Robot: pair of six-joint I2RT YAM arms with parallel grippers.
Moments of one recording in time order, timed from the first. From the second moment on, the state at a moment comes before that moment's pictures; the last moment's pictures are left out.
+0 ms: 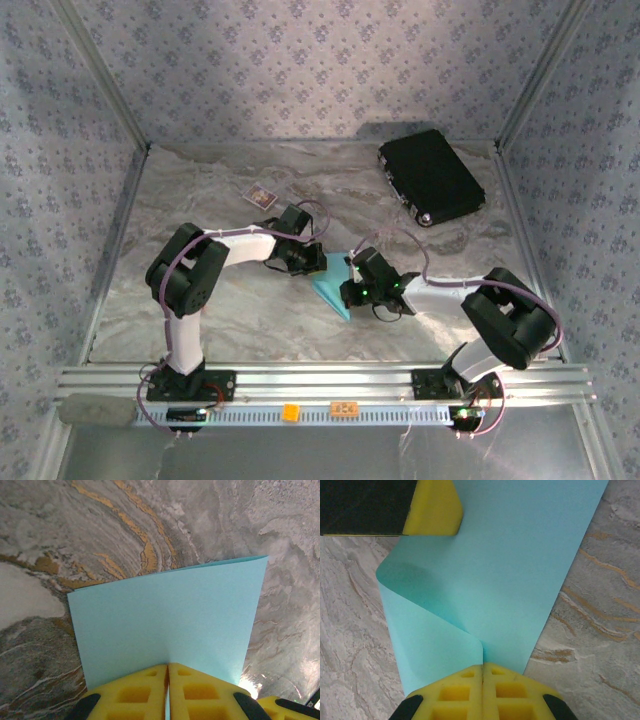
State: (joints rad) left arm -0.65 1.93 1.10 -0.28 0.46 -0.72; right arm 0.76 1.50 0.56 0.04 -0.13 0.50
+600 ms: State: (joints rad) left arm -0.65 1.77 1.11 -0.32 0.39 -0.71; right arm 0.76 1.50 0.56 0.05 -0.13 0.51
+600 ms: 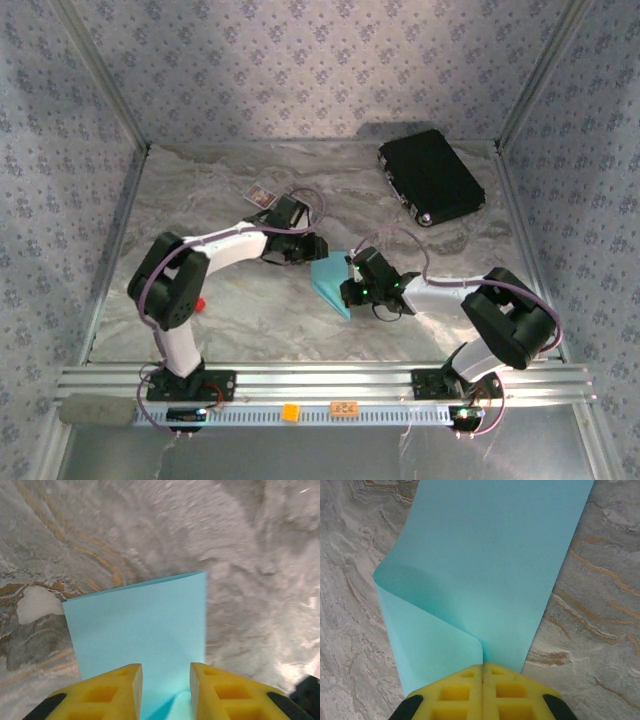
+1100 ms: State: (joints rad) left arm -0.66 1.65 0.89 -0.15 0.47 -0.87; right arm 0.74 1.54 0.56 0.13 -0.13 0.57
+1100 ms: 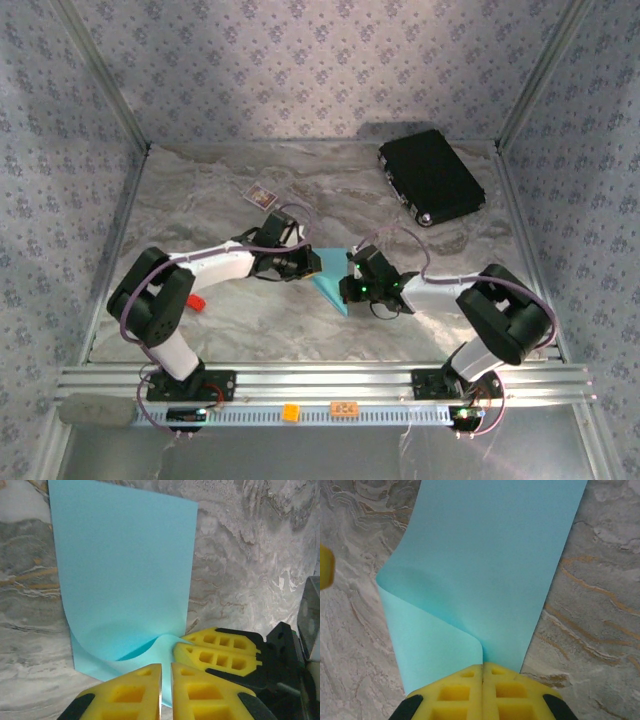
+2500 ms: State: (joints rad) left arm -0.71 1.74 0.85 -0.01 0.55 -0.97; right arm 0.74 1.55 0.56 0.14 -0.13 0.59
